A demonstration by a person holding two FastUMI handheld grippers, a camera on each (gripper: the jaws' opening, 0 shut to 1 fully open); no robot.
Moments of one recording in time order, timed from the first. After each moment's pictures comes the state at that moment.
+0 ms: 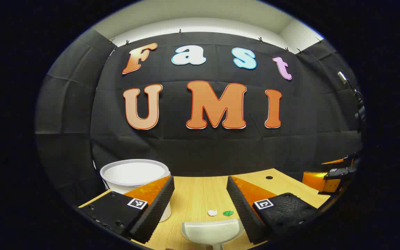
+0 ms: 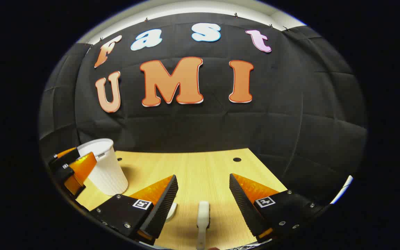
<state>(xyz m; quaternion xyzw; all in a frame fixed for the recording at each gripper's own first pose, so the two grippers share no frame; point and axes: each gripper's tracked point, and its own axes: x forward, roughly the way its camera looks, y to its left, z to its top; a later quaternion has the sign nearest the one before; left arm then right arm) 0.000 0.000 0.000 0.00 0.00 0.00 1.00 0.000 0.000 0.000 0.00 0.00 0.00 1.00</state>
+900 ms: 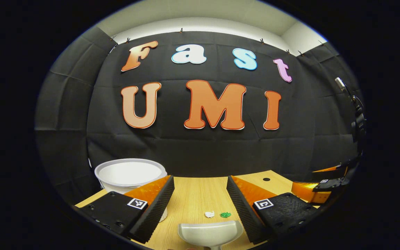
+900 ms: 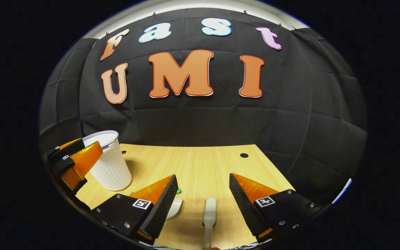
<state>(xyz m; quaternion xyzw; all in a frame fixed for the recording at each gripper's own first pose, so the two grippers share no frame) 0.009 -0.001 0.004 -0.01 0.00 -0.01 1.00 0.010 0.019 0.000 -0.01 0.01 0.03 1.00</state>
